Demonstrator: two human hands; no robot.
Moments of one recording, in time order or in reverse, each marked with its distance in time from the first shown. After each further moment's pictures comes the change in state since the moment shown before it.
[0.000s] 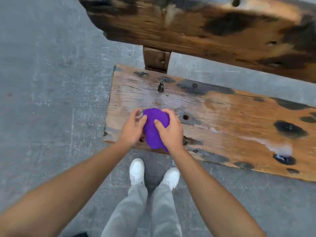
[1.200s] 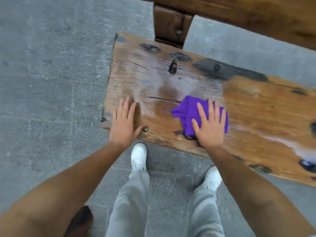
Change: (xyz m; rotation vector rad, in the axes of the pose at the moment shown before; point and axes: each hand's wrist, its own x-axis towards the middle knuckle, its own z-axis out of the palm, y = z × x) left_hand 0.044 -0.131 -0.024 0.959 0.124 0.239; right_hand 0.073 0.176 0.004 -0.881 -0.025 -0.356
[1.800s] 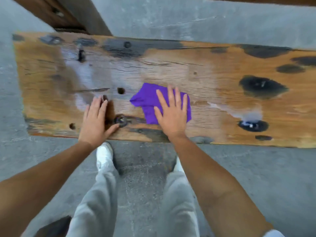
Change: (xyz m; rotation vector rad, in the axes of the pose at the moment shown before) left_hand -0.005 0.185 0.061 0.073 0.021 0.261; right_hand -0.078 0.149 0.001 0.146 0.160 0.146
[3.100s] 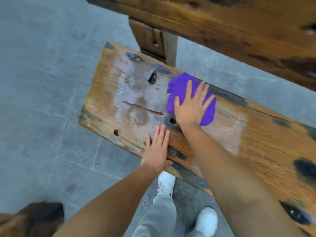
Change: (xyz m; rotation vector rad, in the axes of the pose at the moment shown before) left_hand 0.013 0.086 0.003 -0.015 -0.365 -0.257; right_hand 0.169 -0.134 0.005 -0.043 -0.233 0.003
